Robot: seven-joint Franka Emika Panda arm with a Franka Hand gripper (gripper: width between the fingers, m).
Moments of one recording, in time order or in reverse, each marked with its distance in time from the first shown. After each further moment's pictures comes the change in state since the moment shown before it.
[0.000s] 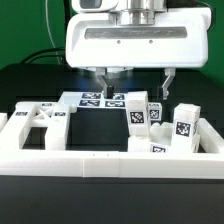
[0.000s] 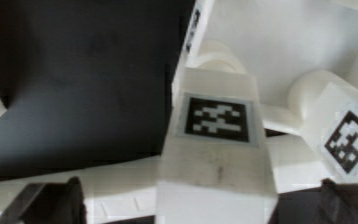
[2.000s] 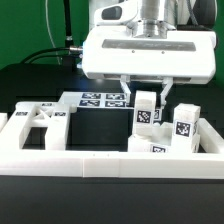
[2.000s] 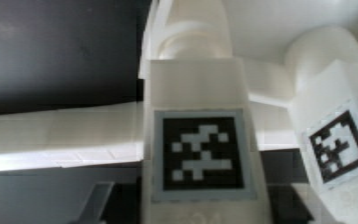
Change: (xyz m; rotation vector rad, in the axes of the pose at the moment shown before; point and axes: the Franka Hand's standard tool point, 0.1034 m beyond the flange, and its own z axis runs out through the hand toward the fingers) arm -0.008 -0.017 0.013 -0.042 0.453 -0.041
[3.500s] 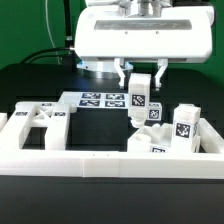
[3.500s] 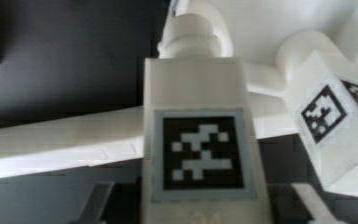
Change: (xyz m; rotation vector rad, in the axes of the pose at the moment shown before) arm 0.015 0.011 -0.021 0.010 -0.148 0.057
